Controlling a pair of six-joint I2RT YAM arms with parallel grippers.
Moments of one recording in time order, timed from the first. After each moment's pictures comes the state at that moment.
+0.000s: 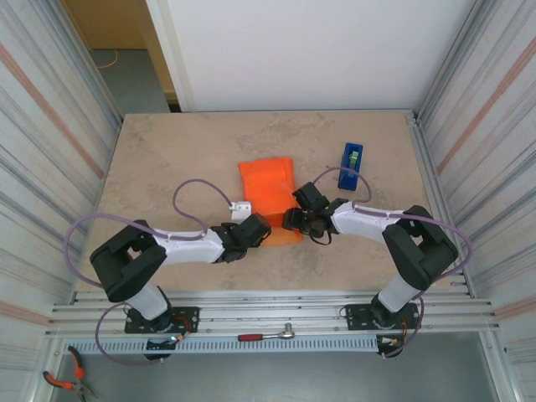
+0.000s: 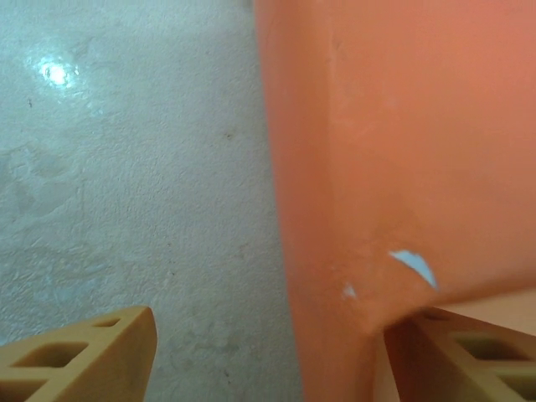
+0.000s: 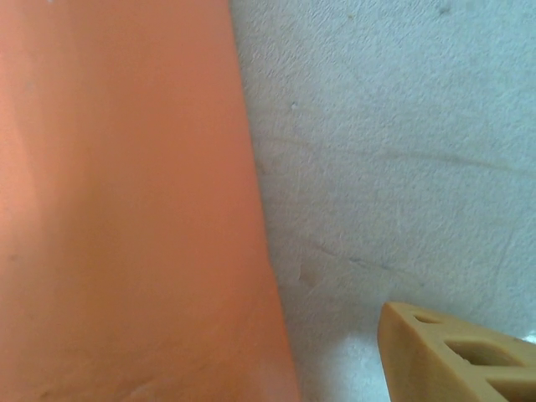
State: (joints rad) left arm -0.96 1.57 0.71 -0.16 -0.56 -0.75; right arm 0.68 1.62 0.84 -0.30 -0.02 0.85
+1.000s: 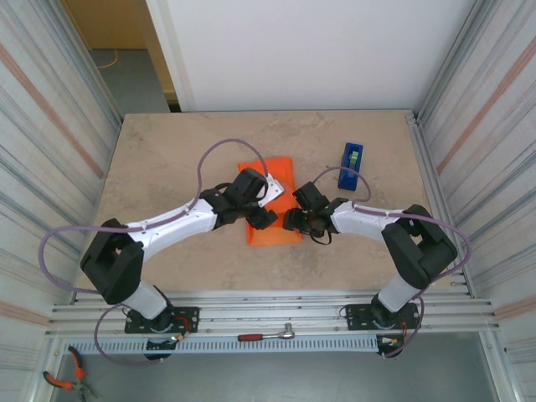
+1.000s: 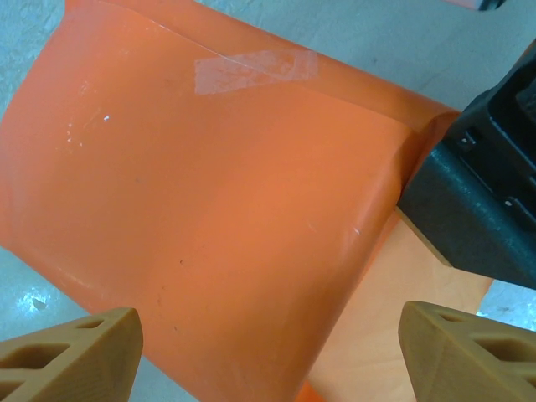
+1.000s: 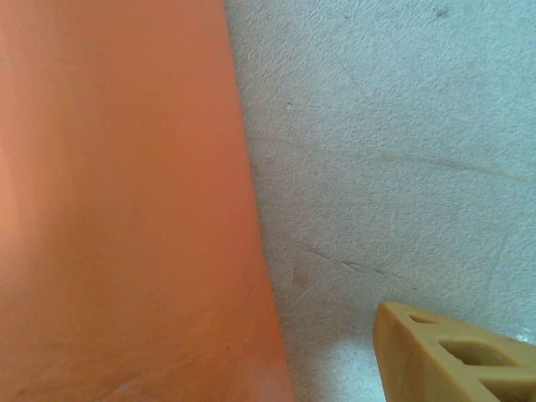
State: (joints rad) left arm -0.80 1.55 1.07 -0.40 -0.10 0.24; right arm 0.67 1.62 0.84 -0.32 -0.02 0.83
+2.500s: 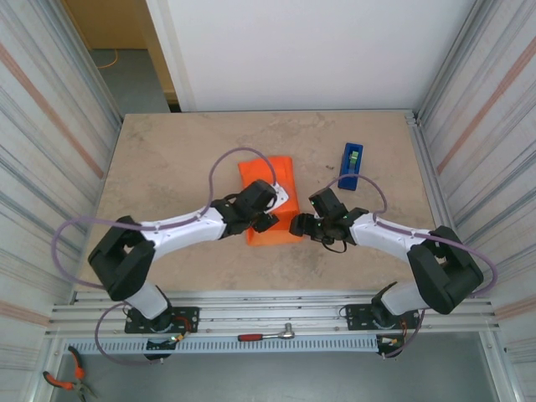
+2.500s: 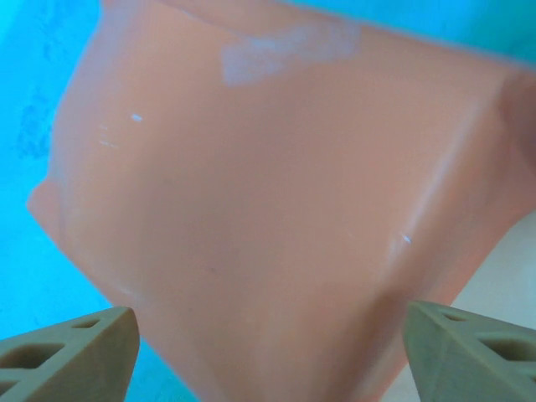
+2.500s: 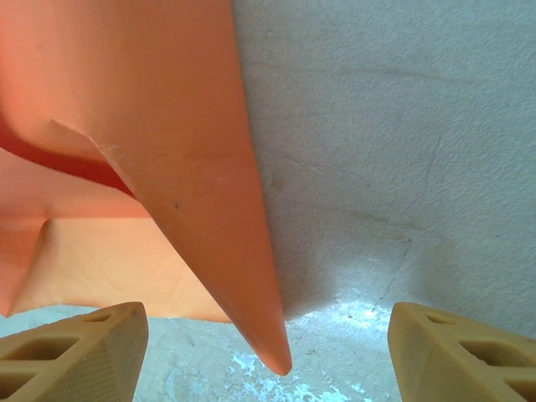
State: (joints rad) left arm -0.85 1.56 1.01 -0.27 -0.32 0.27; right arm 0.62 1.41 0.68 -0.30 -0.14 0.80
